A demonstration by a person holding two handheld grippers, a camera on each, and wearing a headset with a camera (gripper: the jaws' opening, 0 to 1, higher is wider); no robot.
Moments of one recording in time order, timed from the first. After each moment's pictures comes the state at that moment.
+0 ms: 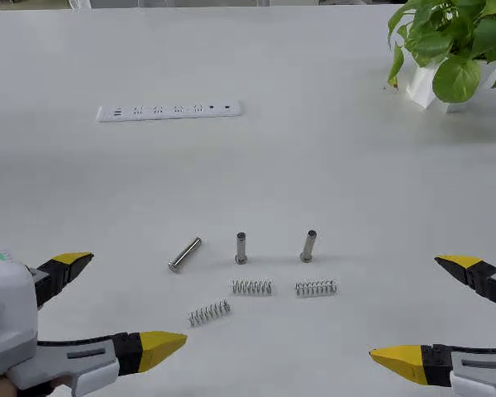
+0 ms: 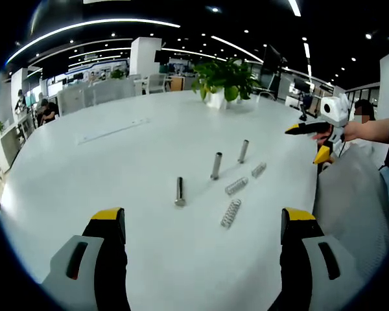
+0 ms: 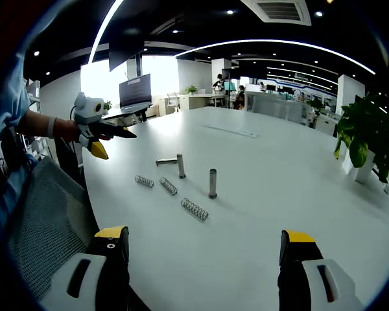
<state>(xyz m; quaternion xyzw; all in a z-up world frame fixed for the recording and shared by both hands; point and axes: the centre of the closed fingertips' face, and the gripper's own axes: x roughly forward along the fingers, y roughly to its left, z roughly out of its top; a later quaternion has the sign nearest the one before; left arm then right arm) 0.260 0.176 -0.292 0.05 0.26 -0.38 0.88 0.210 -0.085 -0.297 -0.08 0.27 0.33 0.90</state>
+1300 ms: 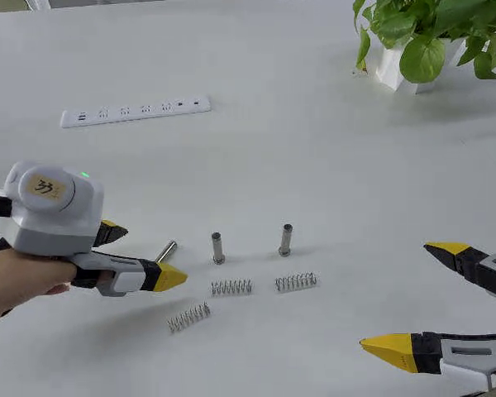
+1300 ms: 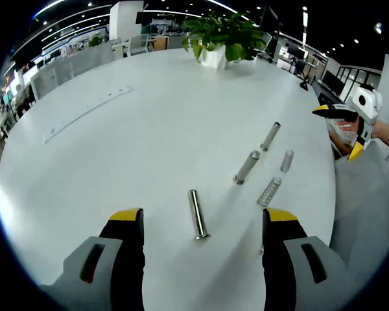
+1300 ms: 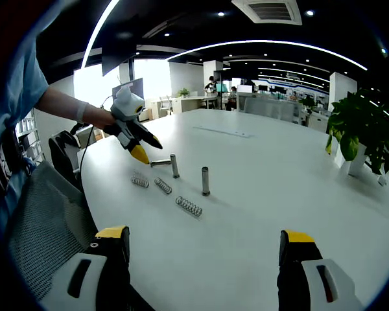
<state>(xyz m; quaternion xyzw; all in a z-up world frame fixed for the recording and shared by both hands) 0.336 0.137 -0.339 0.11 0.39 -0.41 0.81 0.206 -0.101 -0.298 -0.07 0.27 0.31 0.91</state>
